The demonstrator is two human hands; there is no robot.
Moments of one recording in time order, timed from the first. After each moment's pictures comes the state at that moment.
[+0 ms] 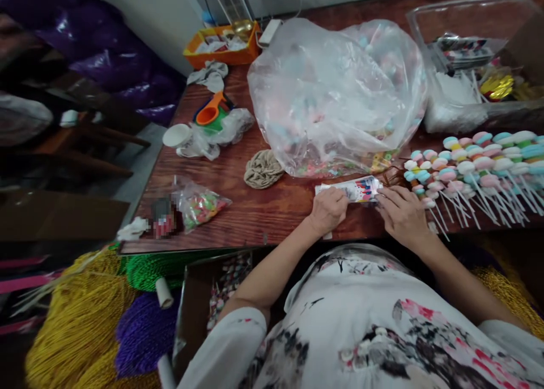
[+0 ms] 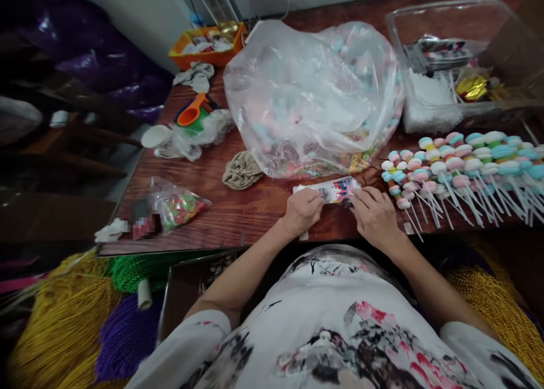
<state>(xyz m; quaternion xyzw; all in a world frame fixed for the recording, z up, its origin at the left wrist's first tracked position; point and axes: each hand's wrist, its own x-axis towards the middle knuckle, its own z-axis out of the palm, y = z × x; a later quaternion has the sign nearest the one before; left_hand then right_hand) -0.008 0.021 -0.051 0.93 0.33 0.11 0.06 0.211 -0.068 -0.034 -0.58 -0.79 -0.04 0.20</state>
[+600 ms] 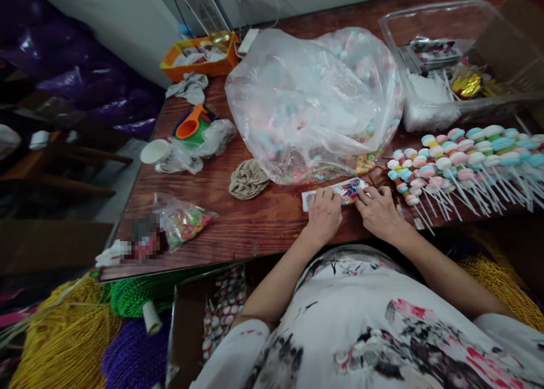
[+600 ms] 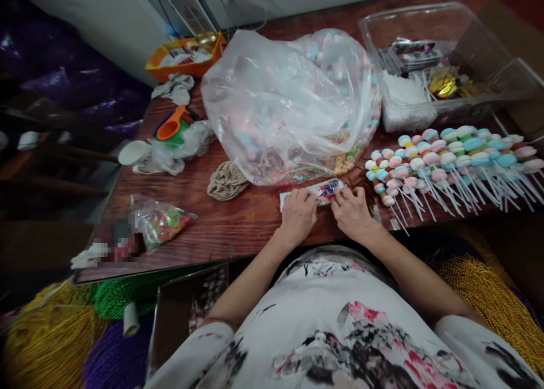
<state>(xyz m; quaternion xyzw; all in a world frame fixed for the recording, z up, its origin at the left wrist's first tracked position) 0.022 0.004 -0.037 0.89 0.44 0.07 0.03 0.192 -0.048 -0.036 -0.59 -0.81 0.00 0.02</state>
